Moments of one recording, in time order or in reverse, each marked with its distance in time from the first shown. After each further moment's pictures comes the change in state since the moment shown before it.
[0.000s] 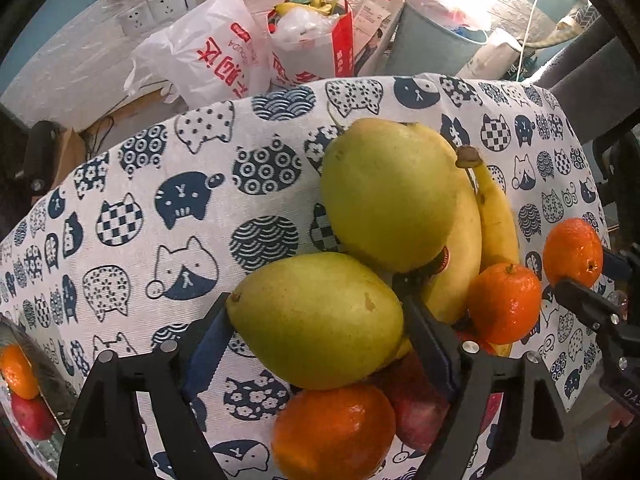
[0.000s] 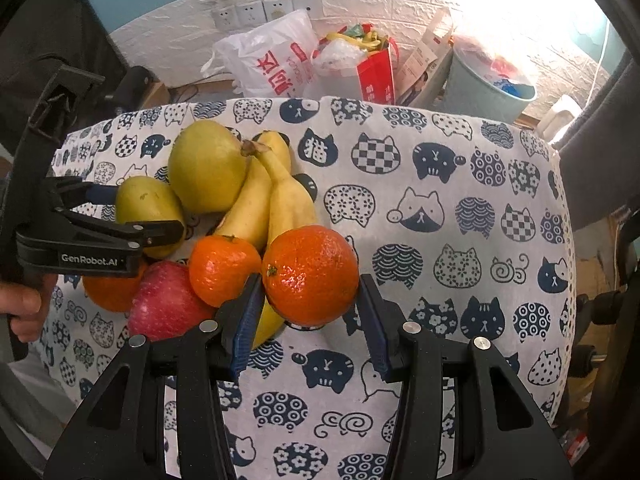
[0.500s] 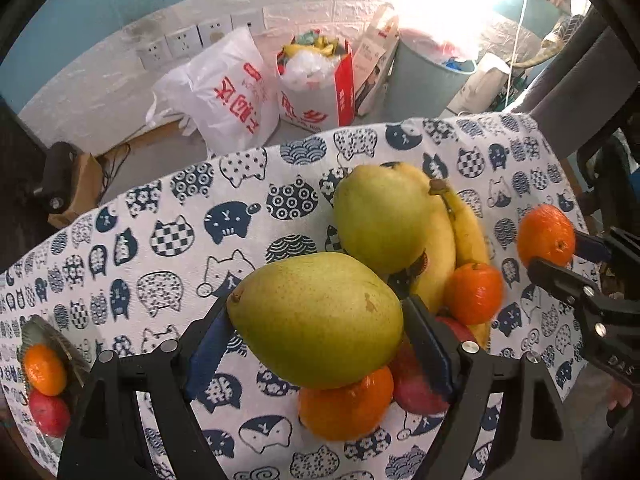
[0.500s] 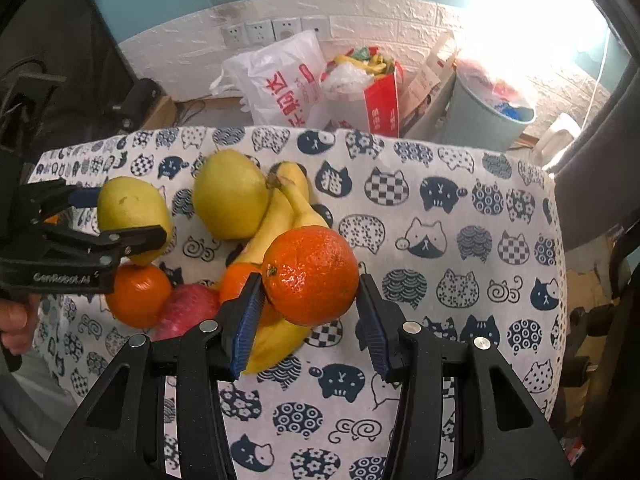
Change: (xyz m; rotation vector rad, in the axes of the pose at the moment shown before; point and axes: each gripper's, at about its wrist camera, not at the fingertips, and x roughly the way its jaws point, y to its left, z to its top) left arm -0.058 0.008 -0.014 0.019 -0.122 0.015; right arm -0.021 0.017 0.014 -0.019 -0.065 0.002
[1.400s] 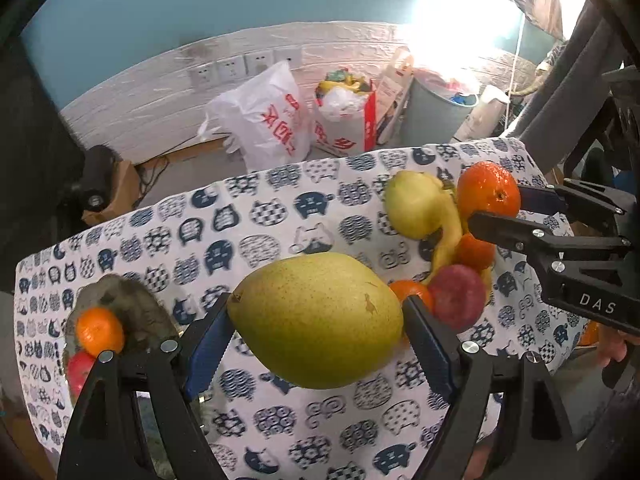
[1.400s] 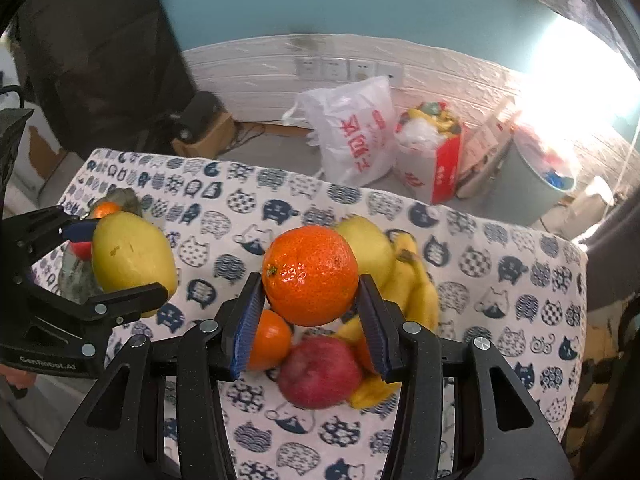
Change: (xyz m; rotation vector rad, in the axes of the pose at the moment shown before) left arm -0.087 0.063 -0.058 -0.038 -0.116 0.037; right arm -0.027 0.104 0.032 -0.142 -0.087 0.112
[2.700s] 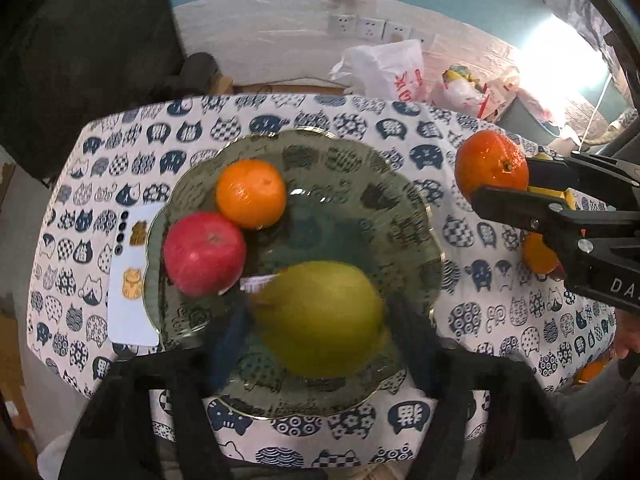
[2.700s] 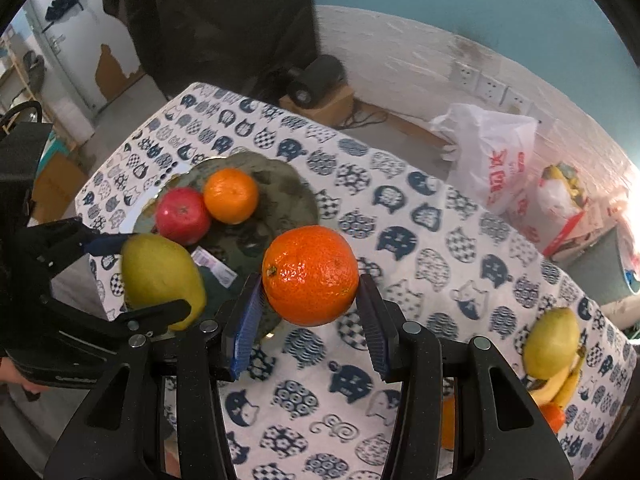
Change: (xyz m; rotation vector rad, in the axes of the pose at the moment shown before) left arm -0.014 0.177 -0.119 -0.281 0.066 0.102; right arm 0.080 0.209 0.031 -0.279 0.104 0.179
